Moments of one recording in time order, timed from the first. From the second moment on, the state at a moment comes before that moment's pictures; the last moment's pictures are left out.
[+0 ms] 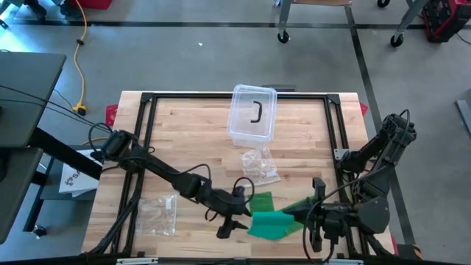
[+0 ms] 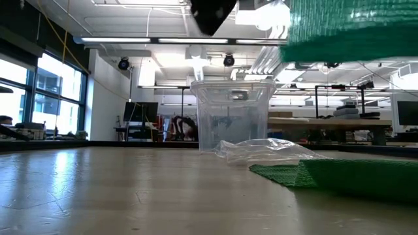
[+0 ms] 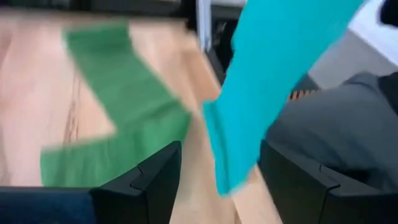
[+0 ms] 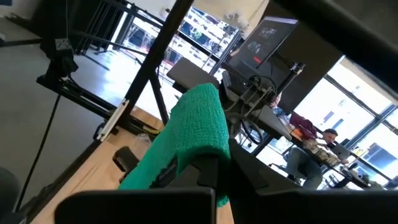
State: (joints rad) left arm -0.44 1.85 1.24 0.10 0.00 -0.27; right arm 0.95 1.39 1.26 0.06 0.95 -0.51
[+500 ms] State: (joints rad) left arm -0.41 1.92 0.90 0.66 0.00 -1.23; right arm 0.95 1.39 1.26 0.06 0.95 -0.51
